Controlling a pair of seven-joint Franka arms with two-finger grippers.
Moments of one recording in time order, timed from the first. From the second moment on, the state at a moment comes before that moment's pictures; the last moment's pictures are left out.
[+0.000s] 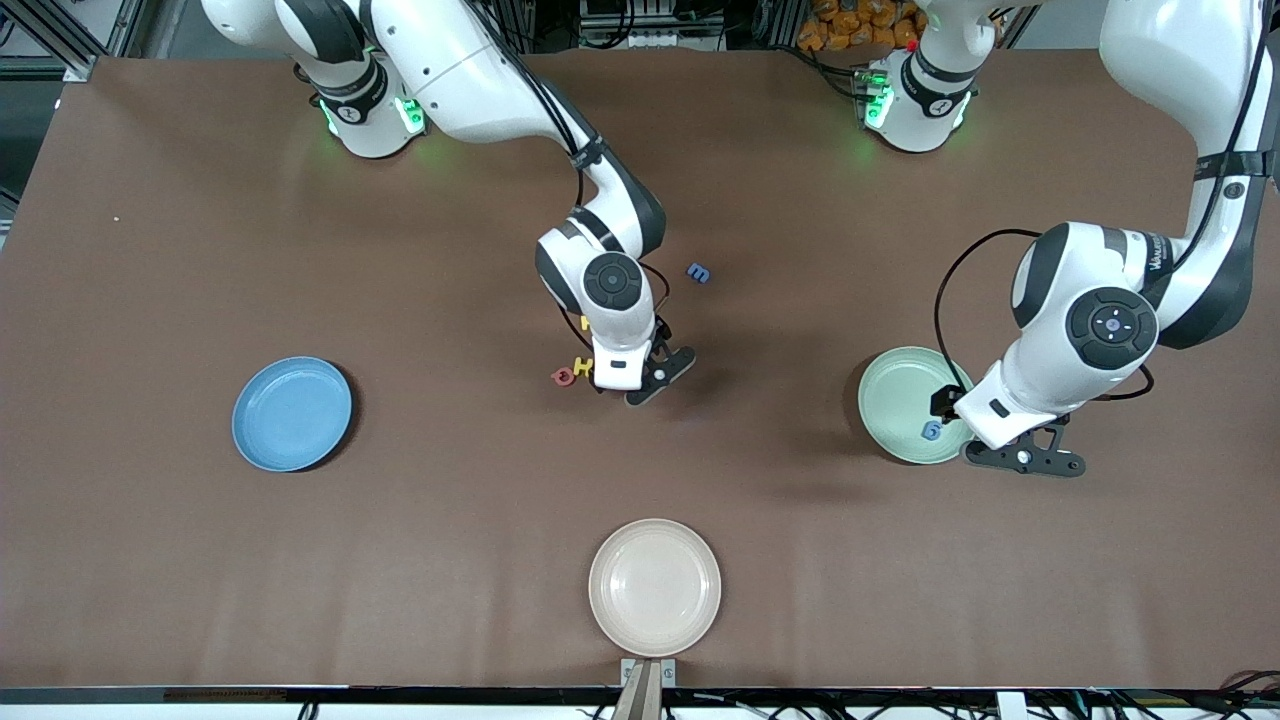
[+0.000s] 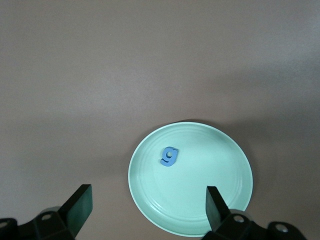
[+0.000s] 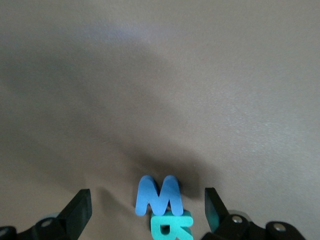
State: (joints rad) left arm 0.08 0.42 -0.29 -1.71 0.30 2.08 -0.14; right arm 0.87 0.86 -0.14 -1.45 0.19 2.29 -0.02
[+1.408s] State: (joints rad) left arm 0.07 0.42 -0.29 -1.71 0.30 2.08 -0.14; right arm 0.88 0.81 -0.24 -1.43 0.19 2.18 0.00
